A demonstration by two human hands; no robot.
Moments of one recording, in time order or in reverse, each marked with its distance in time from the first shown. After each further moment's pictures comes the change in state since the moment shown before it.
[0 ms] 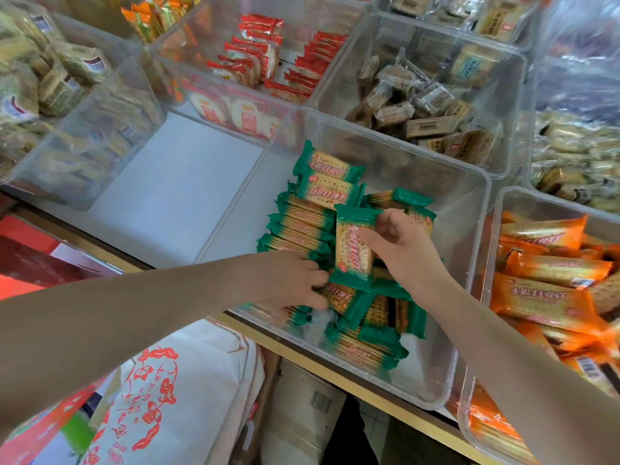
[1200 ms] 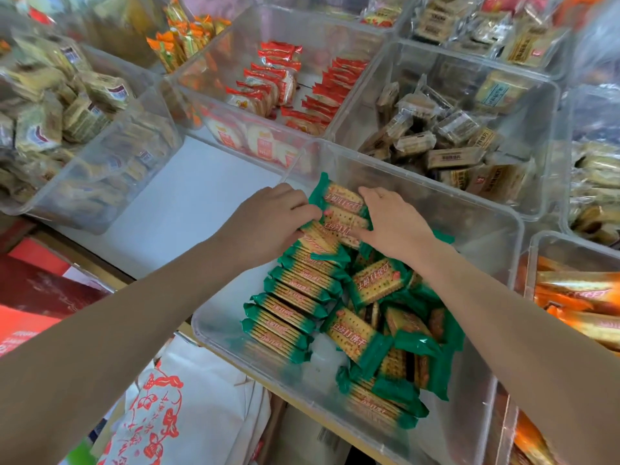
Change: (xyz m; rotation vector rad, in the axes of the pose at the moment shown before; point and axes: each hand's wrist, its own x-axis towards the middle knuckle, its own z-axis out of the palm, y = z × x) left_hand -0.042 -0.073 -0.020 -0.242 0.744 -0.558; right_hand 0.105 -0.032 0.009 -0.962 -0.183 -0.278
